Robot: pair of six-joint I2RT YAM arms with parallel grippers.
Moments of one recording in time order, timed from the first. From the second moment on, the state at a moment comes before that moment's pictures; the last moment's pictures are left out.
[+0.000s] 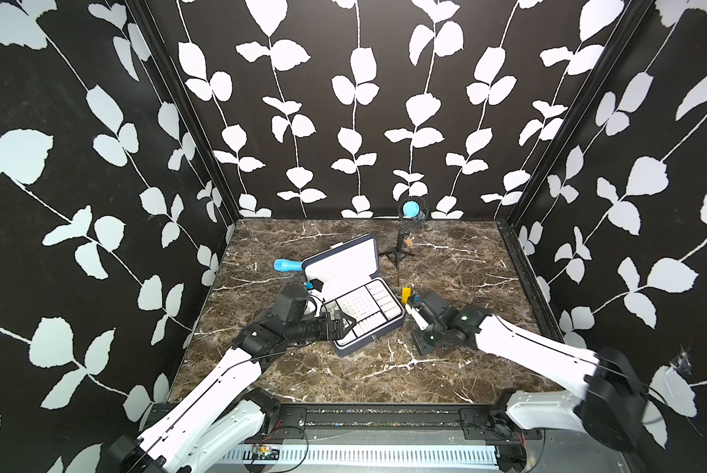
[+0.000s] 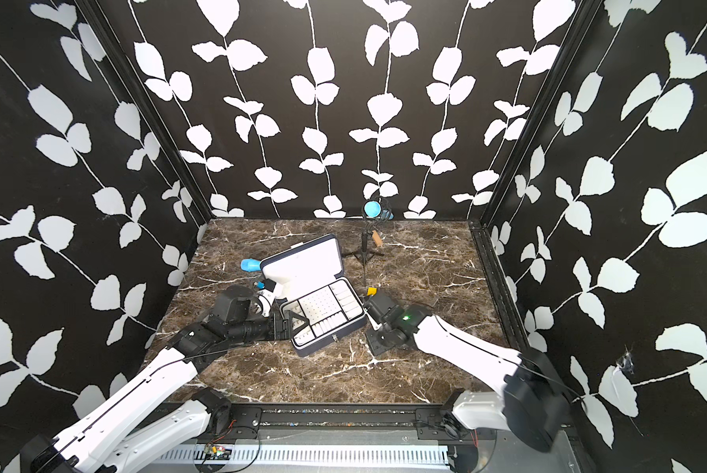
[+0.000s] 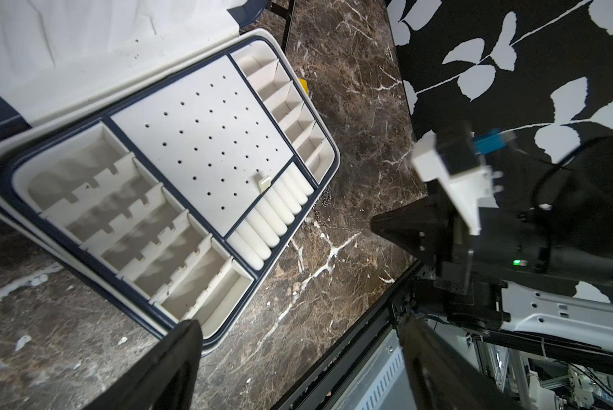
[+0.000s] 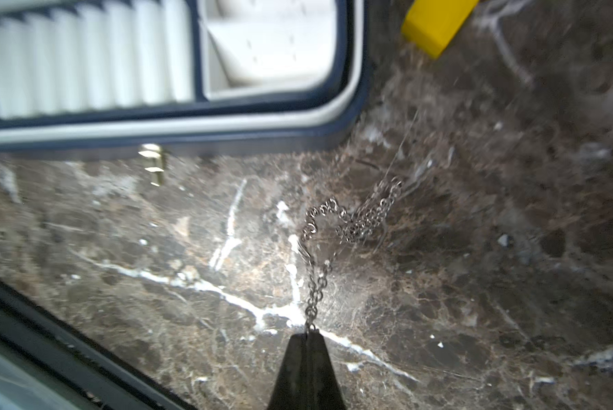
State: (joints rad) left arm -0.57 0.84 0.67 -0.52 0.43 -0.59; right arm 0.82 1.21 0.86 -0.75 -0.04 0.31
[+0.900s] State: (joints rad) left arm -1.02 0.98 0.57 0.15 -0.03 -0.08; right arm 0.74 1.00 0.98 -0.72 0.02 0.98
